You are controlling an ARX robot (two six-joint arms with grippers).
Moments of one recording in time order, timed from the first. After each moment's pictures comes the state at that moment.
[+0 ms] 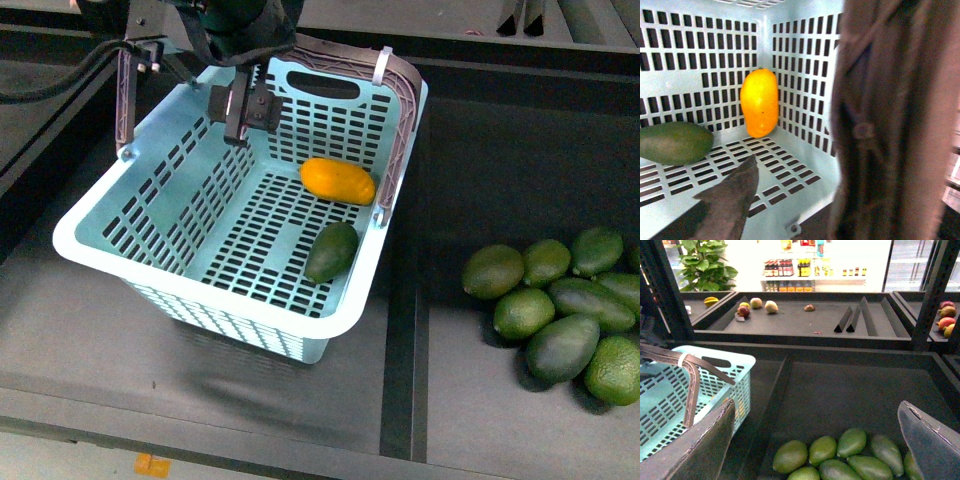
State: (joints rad) left arm -0.43 2.21 1.51 -0.08 -0.20 -1.66; right arm 0.00 0.01 0.02 0.00 0.00 0.00
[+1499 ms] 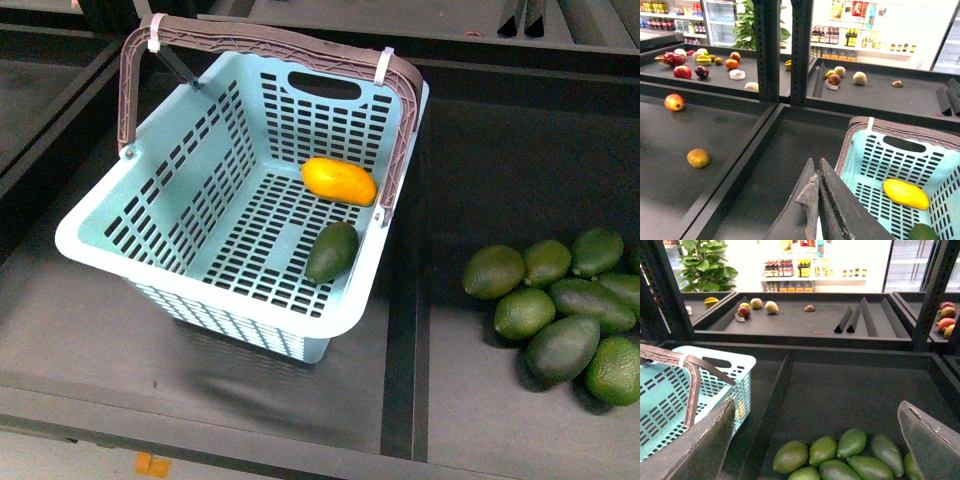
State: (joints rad) left arm -0.01 0.88 0.04 0.83 -0.01 -0.01; right arm 0.00 0.00 0.02 0.00 0.00 0.00
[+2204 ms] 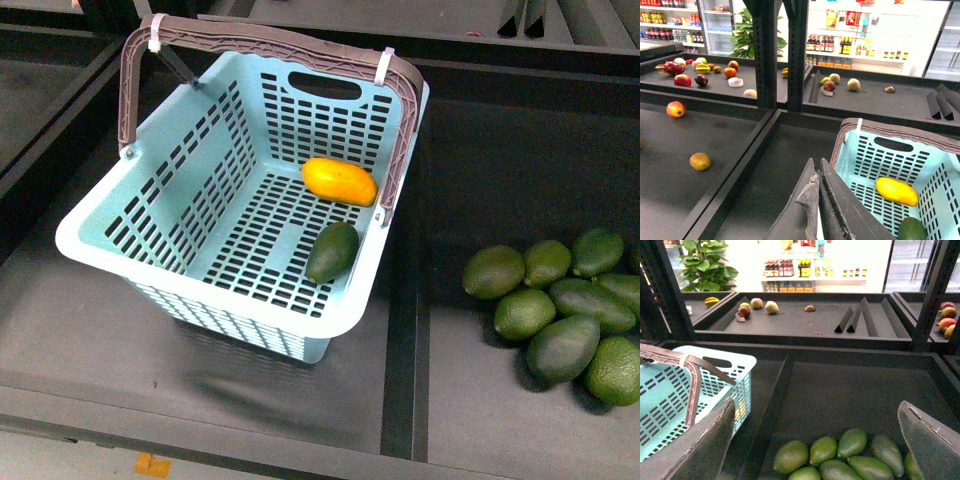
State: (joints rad) left arm 0.00 0.26 0.02 0.26 0.00 -0.01; right arm 0.00 0.00 0.02 0.00 0.00 0.00
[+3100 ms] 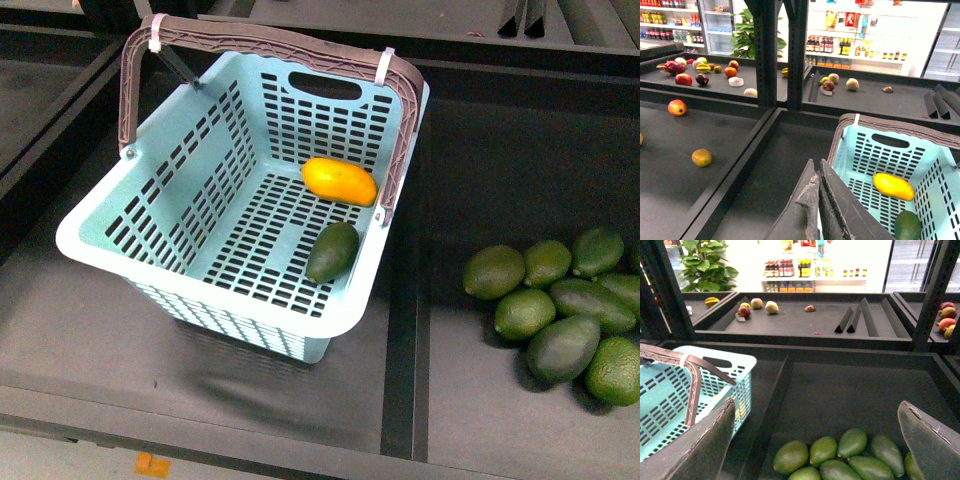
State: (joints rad) left arm 0.00 0.01 0.02 0.00 0.00 -0.01; right arm 0.00 0.00 0.02 0.00 0.00 0.00
